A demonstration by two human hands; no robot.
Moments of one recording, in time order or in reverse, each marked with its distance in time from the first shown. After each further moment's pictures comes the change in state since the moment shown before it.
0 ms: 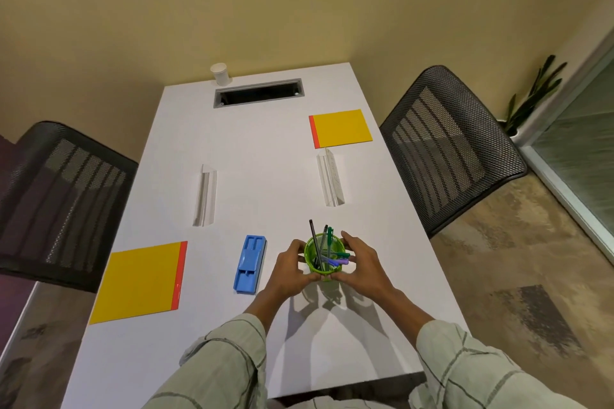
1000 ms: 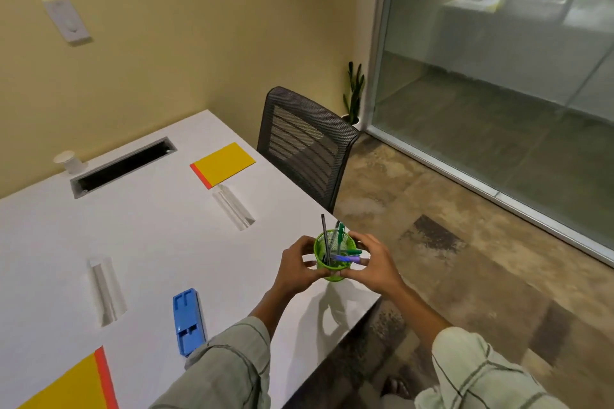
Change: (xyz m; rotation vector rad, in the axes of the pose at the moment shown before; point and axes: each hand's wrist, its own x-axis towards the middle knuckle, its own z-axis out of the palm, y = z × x) left_hand -0.034 0.093 0.082 -0.074 -0.413 0.448; right_hand -0.167 0.001 -0.064 0.217 0.623 0.196
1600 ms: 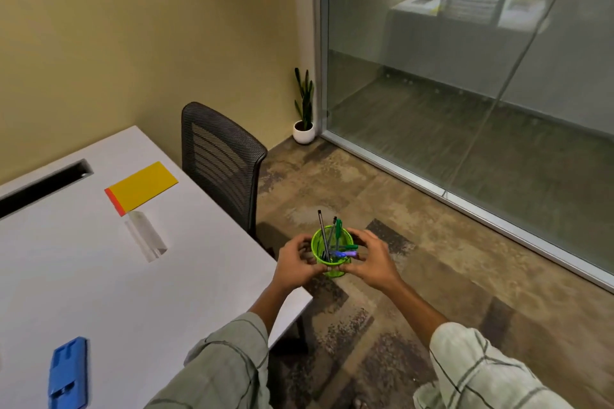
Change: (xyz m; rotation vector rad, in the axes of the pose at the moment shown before) left_hand 0.099 0.088 0.205 -0.106 -0.068 -0.038; right_hand 0.019 0.073 -0.226 -0.083 0.111 -0.003
